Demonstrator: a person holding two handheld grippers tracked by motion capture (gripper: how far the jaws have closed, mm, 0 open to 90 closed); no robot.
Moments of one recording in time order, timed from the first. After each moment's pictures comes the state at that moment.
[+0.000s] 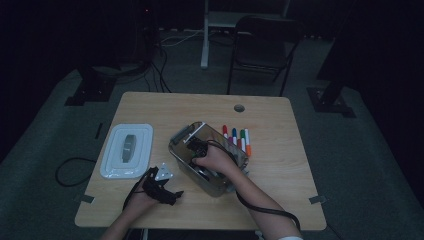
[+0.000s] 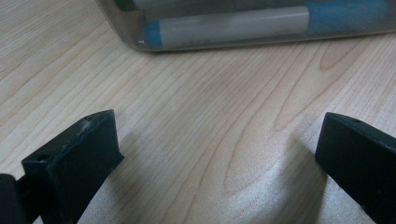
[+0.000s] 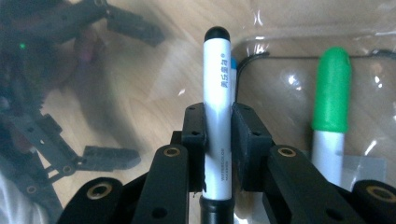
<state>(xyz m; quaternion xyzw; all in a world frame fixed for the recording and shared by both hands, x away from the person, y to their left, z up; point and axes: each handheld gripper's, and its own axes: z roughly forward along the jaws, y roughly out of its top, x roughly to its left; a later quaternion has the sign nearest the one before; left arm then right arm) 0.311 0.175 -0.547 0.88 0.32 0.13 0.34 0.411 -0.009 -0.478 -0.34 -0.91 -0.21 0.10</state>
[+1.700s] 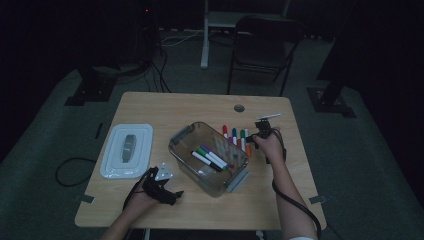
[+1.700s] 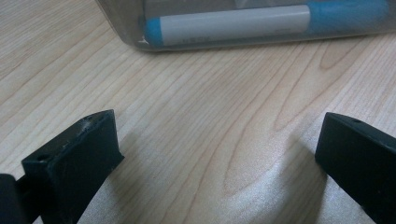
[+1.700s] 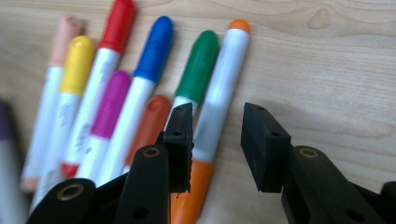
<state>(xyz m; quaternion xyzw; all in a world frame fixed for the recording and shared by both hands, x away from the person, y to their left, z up) 0.311 0.175 -0.547 0.88 0.32 0.13 0.34 0.490 -0.221 -0.512 -0.61 -0.74 -0.28 -0.06</state>
